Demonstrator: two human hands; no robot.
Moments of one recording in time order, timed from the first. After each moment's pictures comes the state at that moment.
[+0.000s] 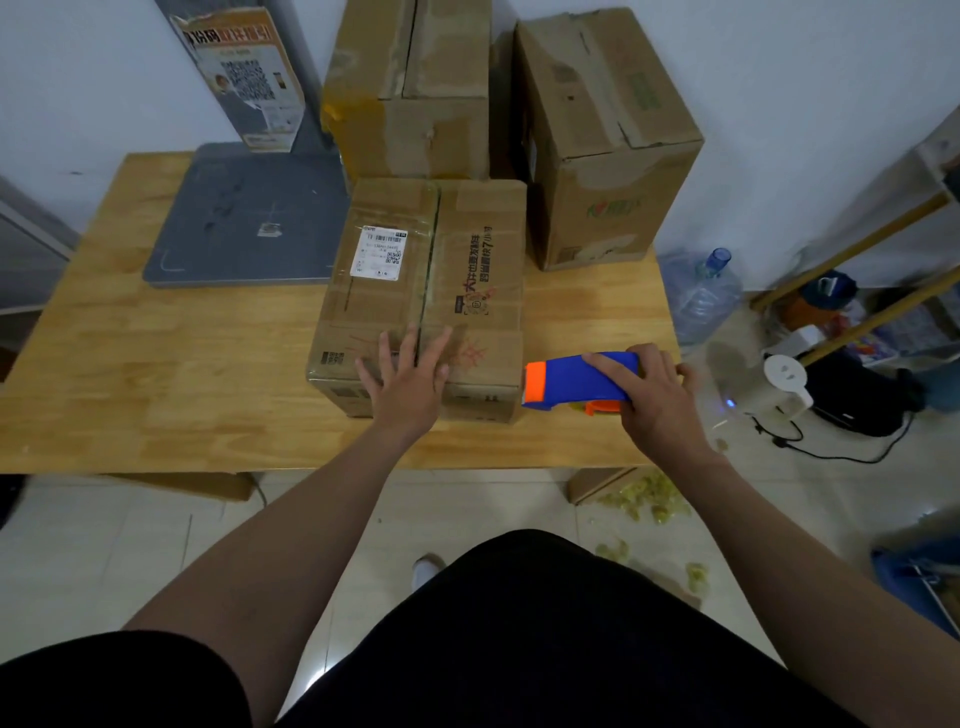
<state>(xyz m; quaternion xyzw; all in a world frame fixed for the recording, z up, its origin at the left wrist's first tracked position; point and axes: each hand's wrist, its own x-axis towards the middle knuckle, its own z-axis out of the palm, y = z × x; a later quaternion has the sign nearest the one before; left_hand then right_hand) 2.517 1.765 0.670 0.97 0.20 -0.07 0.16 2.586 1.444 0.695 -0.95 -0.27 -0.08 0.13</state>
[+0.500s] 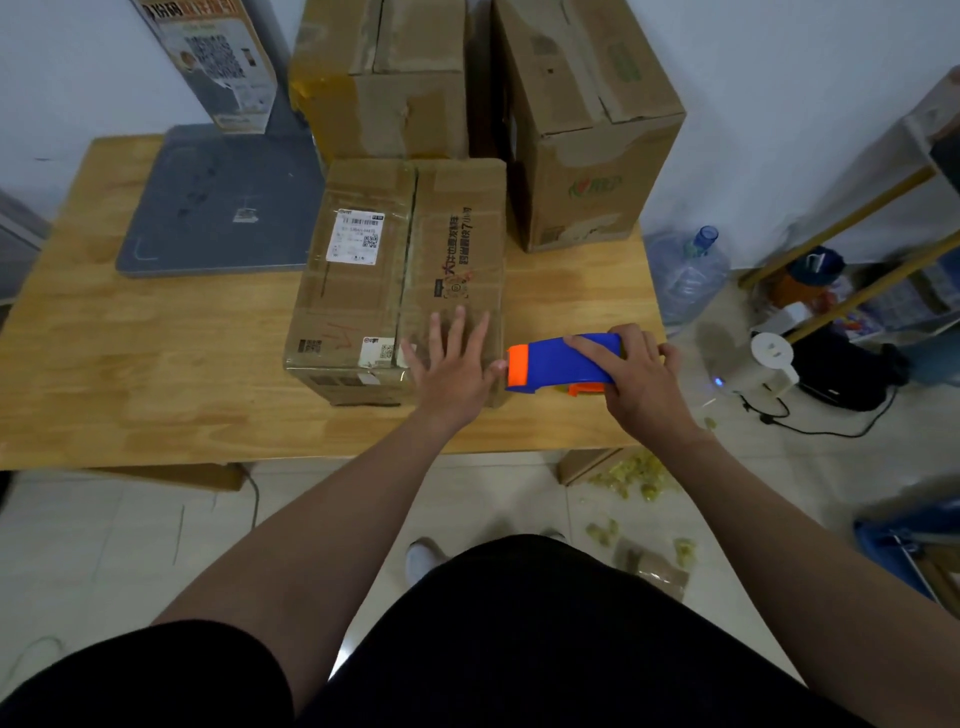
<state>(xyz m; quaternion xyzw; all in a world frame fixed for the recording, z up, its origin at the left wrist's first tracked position) 2.542 1.691 0.674 0.98 0.12 -0.10 0.15 2.587 1.439 0.696 -0.95 -0.27 -0.06 0.13</state>
